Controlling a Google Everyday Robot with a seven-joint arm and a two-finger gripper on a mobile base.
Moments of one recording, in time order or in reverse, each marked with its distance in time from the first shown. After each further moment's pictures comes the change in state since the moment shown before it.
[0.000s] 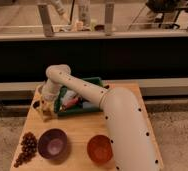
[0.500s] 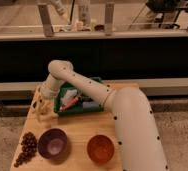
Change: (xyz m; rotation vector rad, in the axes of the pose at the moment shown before) arm -0.058 0.027 -0.033 -0.053 -0.110 -0.060
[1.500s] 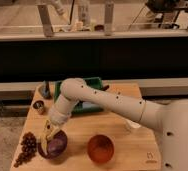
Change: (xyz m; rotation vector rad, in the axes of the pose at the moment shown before) arm -0.071 0.159 -0.014 -0.061 -0.068 0.120
